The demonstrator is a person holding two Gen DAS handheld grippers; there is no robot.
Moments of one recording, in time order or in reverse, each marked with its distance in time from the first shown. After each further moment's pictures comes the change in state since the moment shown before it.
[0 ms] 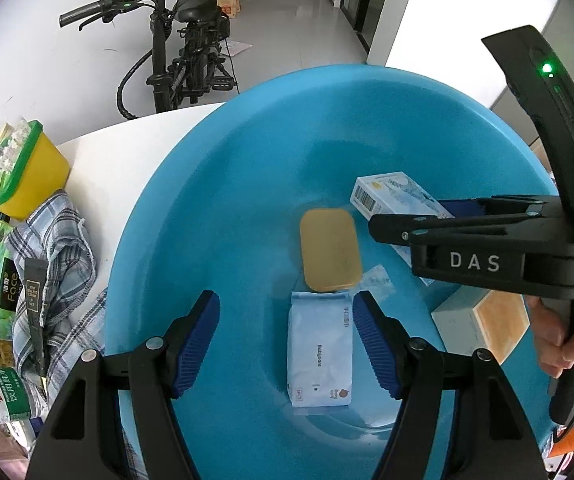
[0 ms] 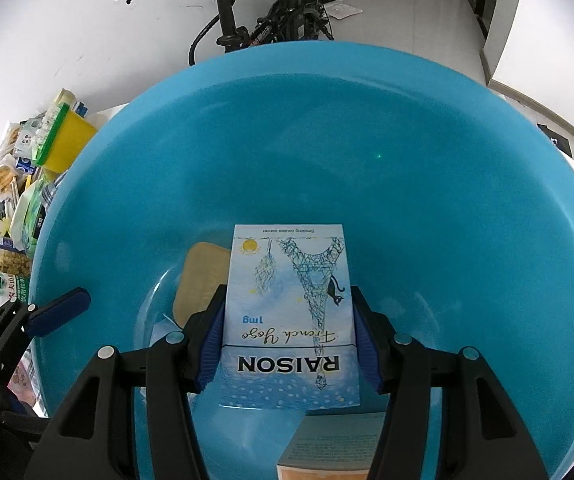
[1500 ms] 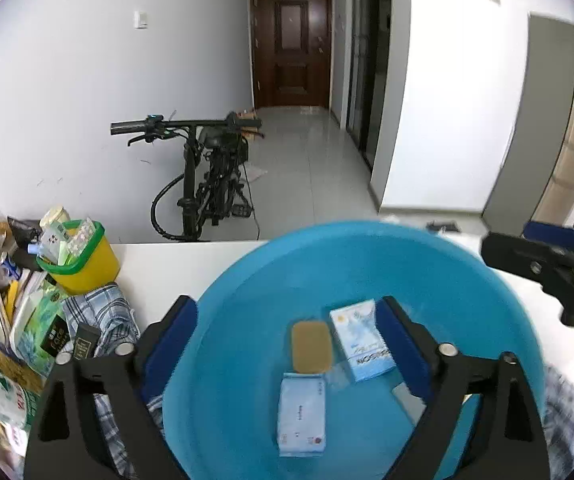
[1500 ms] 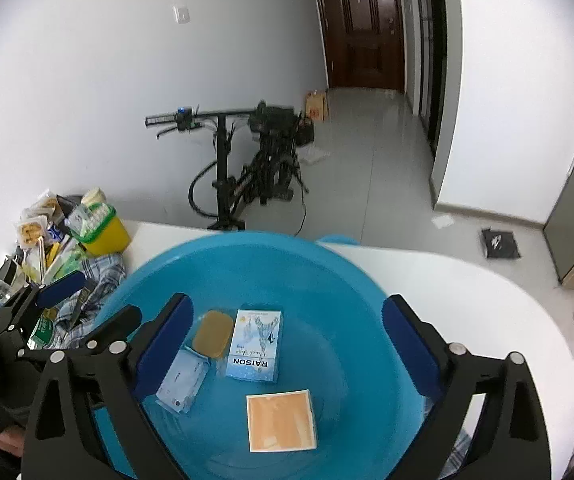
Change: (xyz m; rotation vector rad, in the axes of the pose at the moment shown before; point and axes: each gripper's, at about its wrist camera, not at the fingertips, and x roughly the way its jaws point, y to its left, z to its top) left arm -0.104 -0.018 -0.023 -0.028 -0.511 0.049; right arm -0.172 0.007 -0.068 -0.049 -0.568 -0.134
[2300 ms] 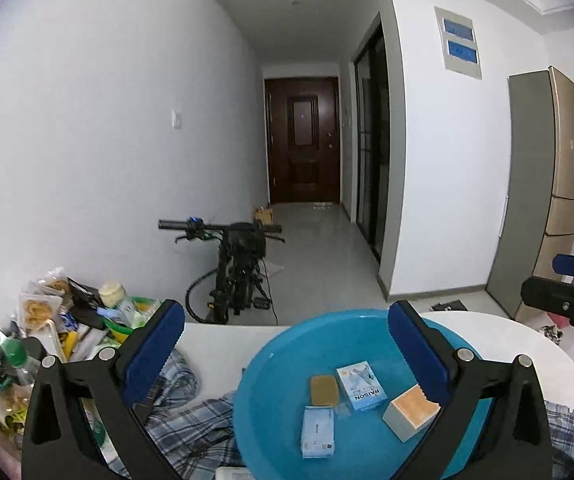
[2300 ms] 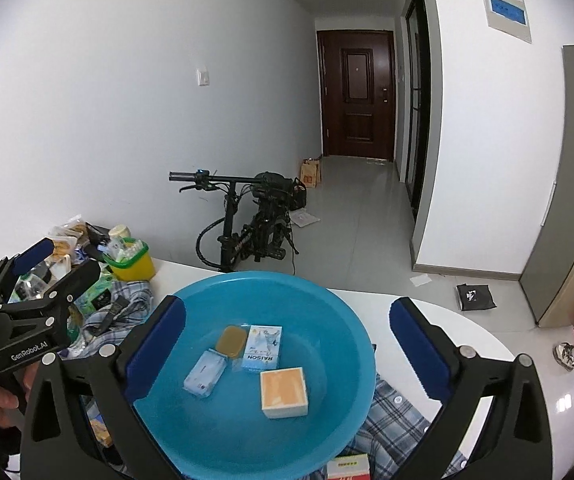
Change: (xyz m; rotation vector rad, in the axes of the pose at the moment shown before) left arm -0.164 0.015 -0.009 0.023 -0.375 0.064; right arm -0.151 0.025 -0.034 -0.060 -0.238 -0.041
